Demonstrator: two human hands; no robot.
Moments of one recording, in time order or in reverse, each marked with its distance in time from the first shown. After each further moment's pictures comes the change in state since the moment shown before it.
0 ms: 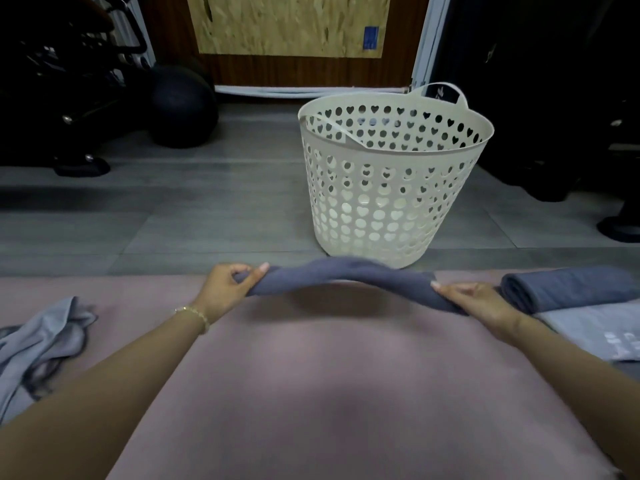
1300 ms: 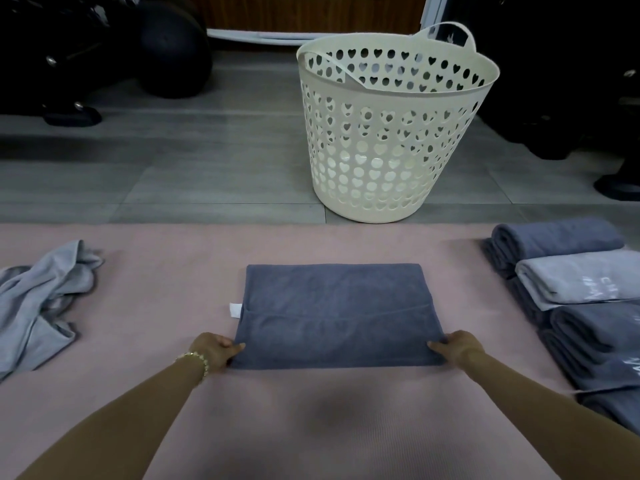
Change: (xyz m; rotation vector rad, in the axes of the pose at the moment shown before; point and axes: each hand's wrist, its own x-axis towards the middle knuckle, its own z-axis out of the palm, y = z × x) left_hand -0.160 -0.105 0.037 0.147 -0.238 -0.868; right_hand -0.066 0.139 0.053 -0.548 0.011 0.599
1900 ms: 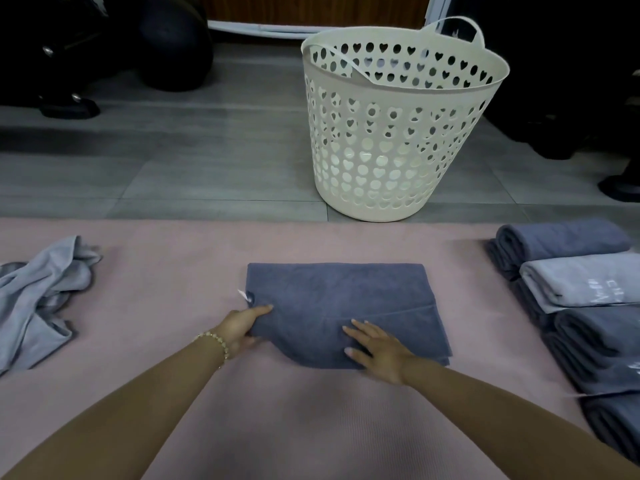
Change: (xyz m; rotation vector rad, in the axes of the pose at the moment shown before) left_hand -0.015 0.070 0.015 -0.814 -0.233 -0.128; right_hand -0.050 -0.076 0.066 -0.417 -0.284 -0.698
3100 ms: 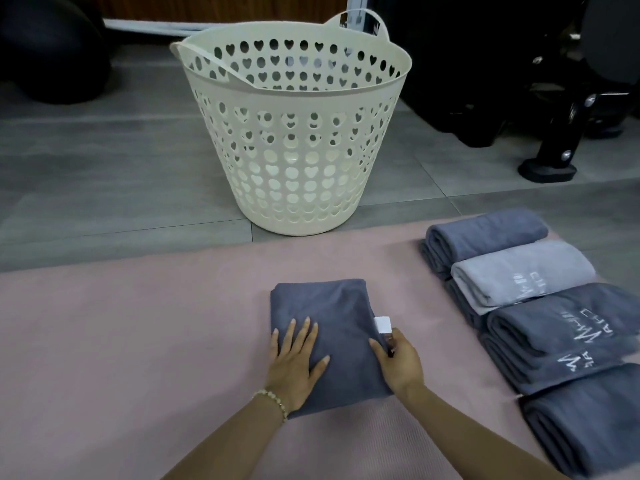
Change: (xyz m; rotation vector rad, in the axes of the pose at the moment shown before) left_hand 0.043 -0.075 0.188 1.646 -0.113 0.827; right_hand -0.016 0.124 -0.021 0.819 0.718 0.421
